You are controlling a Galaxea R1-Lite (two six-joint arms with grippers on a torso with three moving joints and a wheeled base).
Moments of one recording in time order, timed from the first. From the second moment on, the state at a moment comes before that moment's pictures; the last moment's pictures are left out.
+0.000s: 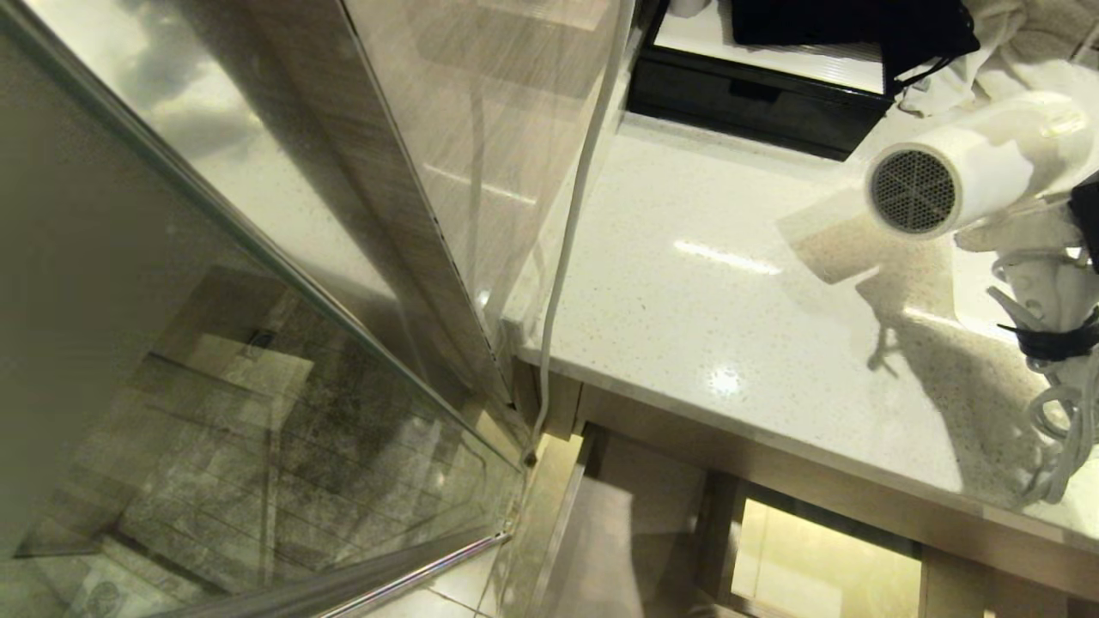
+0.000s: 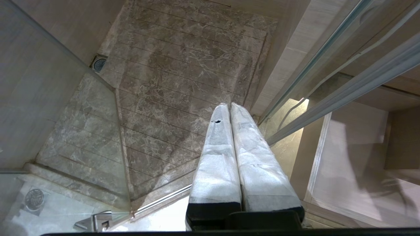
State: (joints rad) left arm 0.00 0.00 0.00 0.00 0.00 0.01; right arm 0.04 1.40 -1.62 0.74 0.26 -0.39
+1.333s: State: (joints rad) left arm 0.00 0.00 0.00 0.00 0.00 0.01; right arm -0.08 1.20 -1.59 0.84 0.16 -0.38
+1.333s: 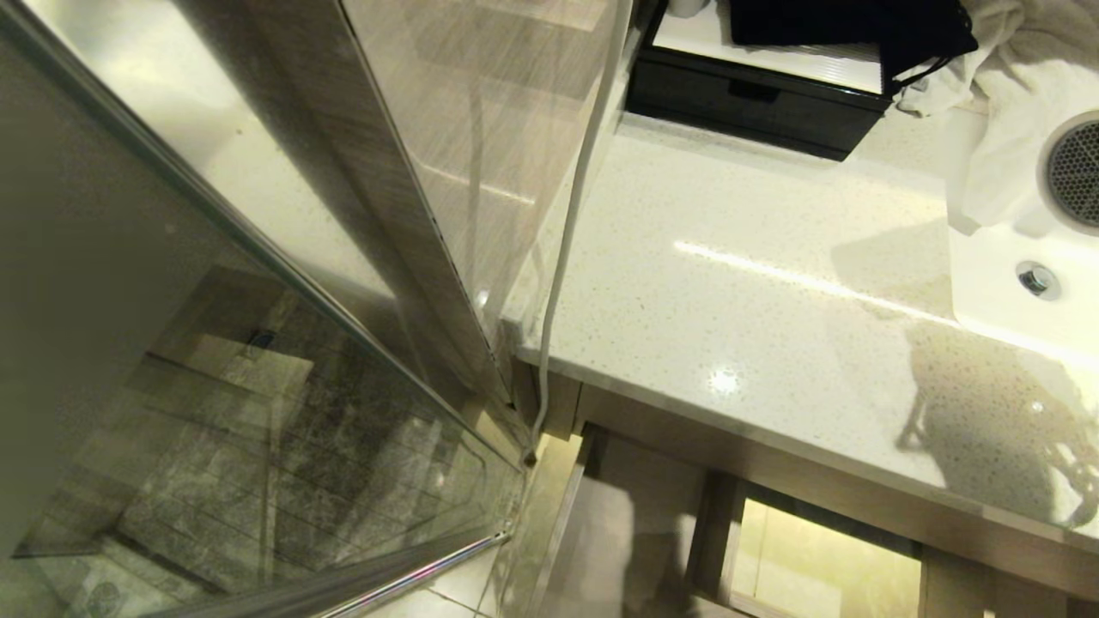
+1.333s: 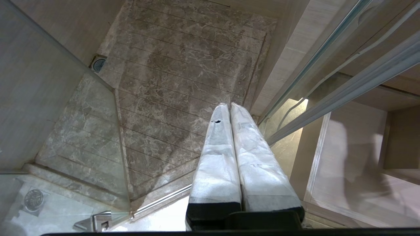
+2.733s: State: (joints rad) left arm 0.00 0.00 0.00 0.00 0.00 0.01; right arm -0.10 1.15 -1.56 0.80 0.16 -0.38
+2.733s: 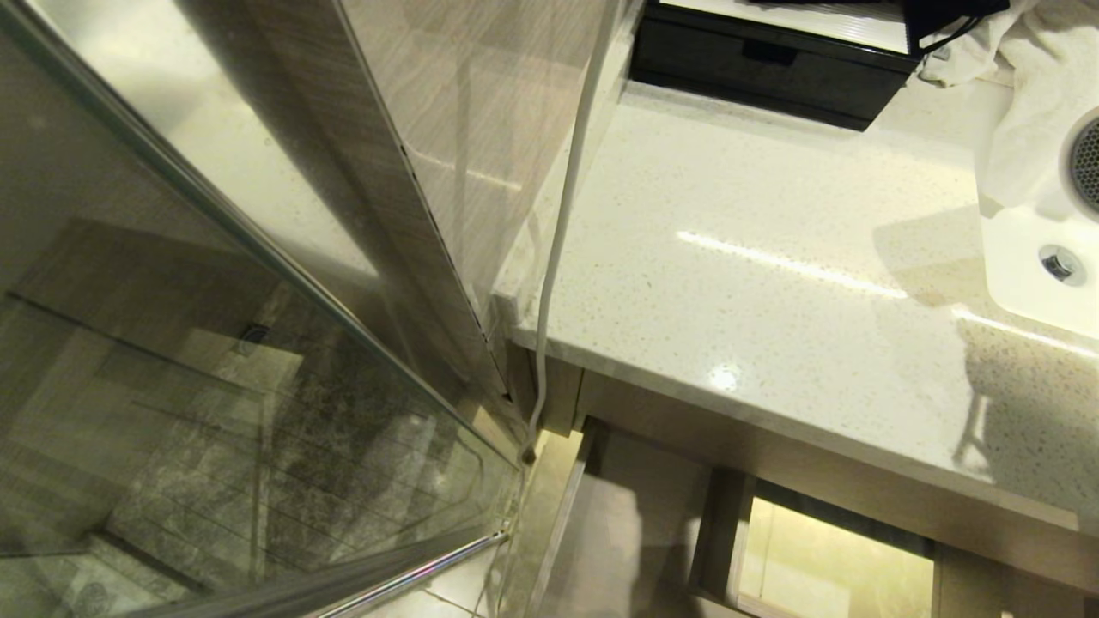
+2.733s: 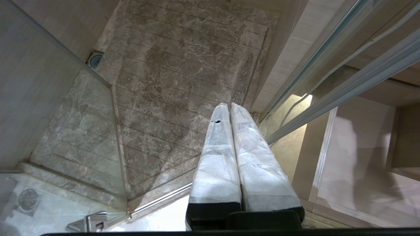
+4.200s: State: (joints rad) left arm 0.00 0.00 0.00 0.00 0.00 0.01; right arm -0.14 1.11 -1.56 0.81 0.15 -0.39
